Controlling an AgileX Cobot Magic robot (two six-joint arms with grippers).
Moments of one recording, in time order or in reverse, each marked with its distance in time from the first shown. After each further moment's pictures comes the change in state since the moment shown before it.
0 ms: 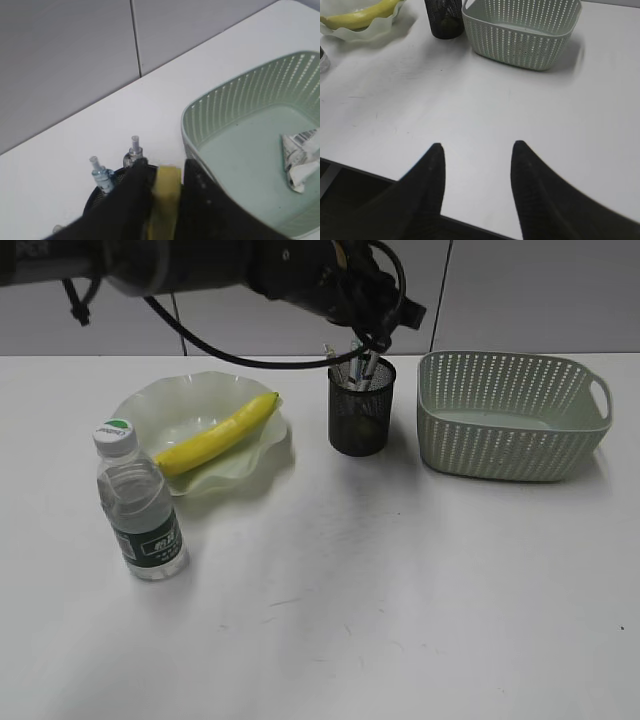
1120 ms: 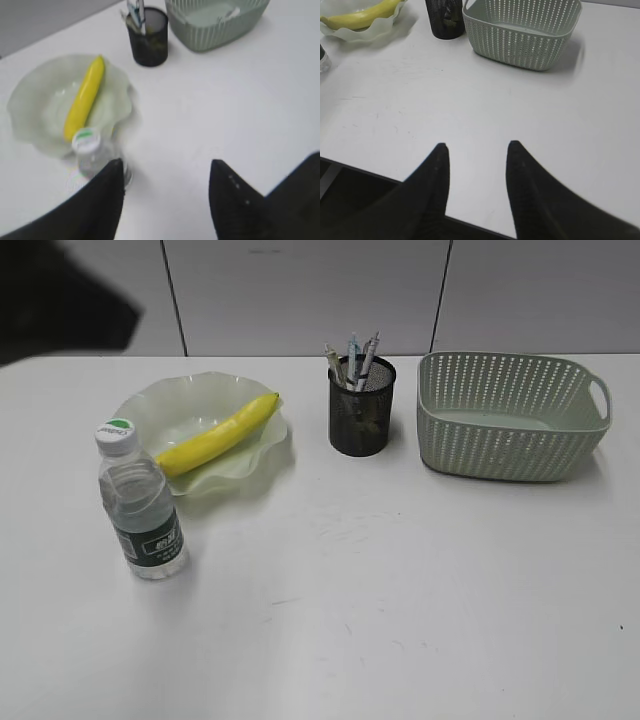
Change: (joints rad) left arm -0.076 -1.187 0.833 -0.002 0.469 -0.024; right arm 0.000 0.000 0.000 0.000 0.000 0.001
